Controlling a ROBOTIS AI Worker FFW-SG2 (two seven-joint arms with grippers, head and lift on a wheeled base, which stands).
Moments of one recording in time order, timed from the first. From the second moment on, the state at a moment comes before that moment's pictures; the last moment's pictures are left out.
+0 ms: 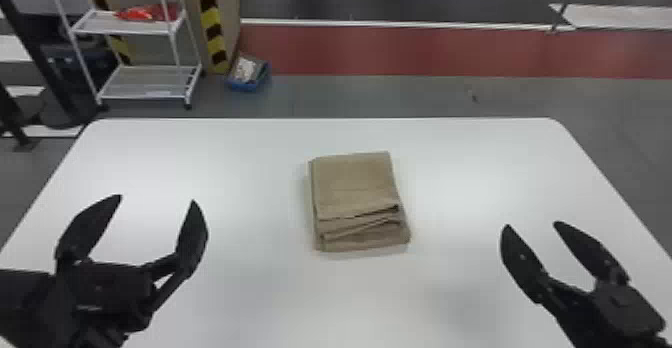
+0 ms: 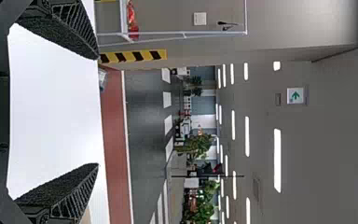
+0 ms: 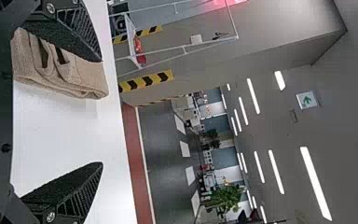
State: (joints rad) left arm 0.66 0.26 -0.02 -2.26 0.13 0.00 0.13; right arm 0.67 -0.07 -0.25 -2.19 -0.42 0.07 0.42
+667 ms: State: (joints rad) left arm 0.66 0.26 -0.02 -2.26 0.13 0.00 0.13; right arm 0.66 -0.06 -0.25 -2.18 -0.42 0.07 0.42
